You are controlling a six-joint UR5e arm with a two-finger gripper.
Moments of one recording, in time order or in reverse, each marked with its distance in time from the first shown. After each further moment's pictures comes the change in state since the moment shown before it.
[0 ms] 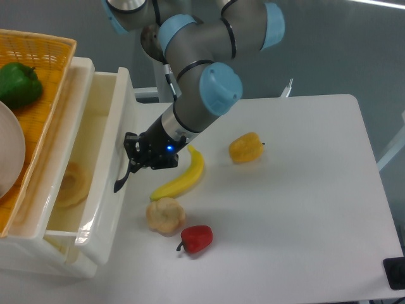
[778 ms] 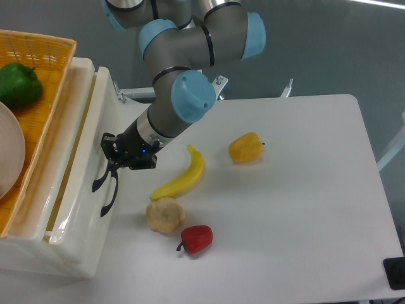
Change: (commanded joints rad) arm -0.066 -0.014 0.005 0.009 -0.005 -0.058
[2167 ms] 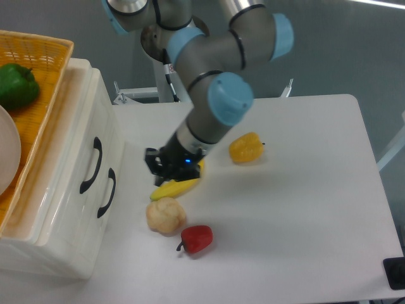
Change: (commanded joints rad) arm 0.213 -0.087 0.109 0.063 0.161 0.159
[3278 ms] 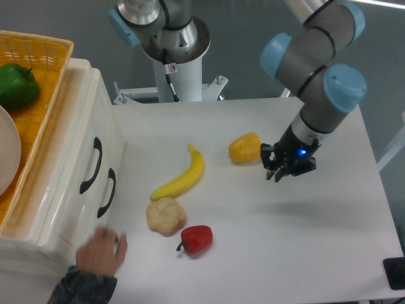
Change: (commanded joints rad) arm 0.302 -0.143 -0.006 0.136 0.310 0.362
